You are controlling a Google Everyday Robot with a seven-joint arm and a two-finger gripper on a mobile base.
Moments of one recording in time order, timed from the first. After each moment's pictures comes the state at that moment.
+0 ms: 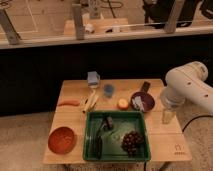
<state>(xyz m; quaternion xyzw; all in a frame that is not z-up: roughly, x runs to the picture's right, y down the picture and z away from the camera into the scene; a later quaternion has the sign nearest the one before) 0.285 0.106 0.684 -0.28 0.02 0.02 0.96</state>
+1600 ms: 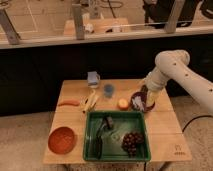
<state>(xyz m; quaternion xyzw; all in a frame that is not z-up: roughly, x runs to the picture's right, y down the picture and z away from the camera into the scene) 0.220 0.032 0.756 -0.26 -0.12 -0.06 0.96</state>
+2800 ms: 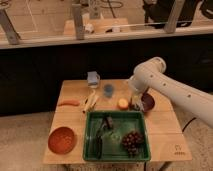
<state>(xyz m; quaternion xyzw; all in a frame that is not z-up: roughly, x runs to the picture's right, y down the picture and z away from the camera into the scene) 0.137 0.025 0.799 -0.16 -0.11 -0.16 0.97</state>
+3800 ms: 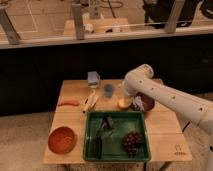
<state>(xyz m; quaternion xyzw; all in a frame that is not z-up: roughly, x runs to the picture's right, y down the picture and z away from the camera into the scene) 0.110 0.045 0.851 -0.17 -0.13 -0.18 0.96</state>
